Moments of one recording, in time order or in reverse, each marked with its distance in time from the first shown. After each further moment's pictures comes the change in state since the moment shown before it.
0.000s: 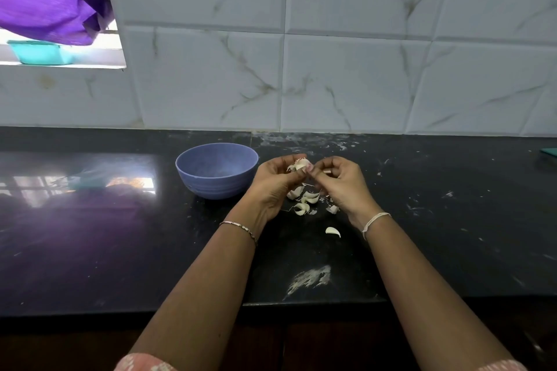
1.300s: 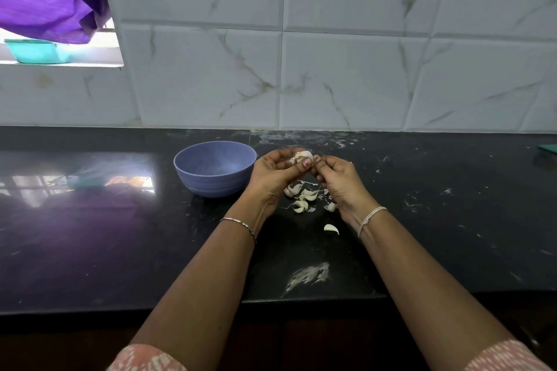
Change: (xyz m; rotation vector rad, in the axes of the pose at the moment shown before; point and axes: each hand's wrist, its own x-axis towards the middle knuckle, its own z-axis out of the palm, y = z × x) left_hand 0.000 0.001 -0.001 -0.044 -0.035 0.106; right_hand 0.000 -0.005 0.006 0.164 -0.006 0.050
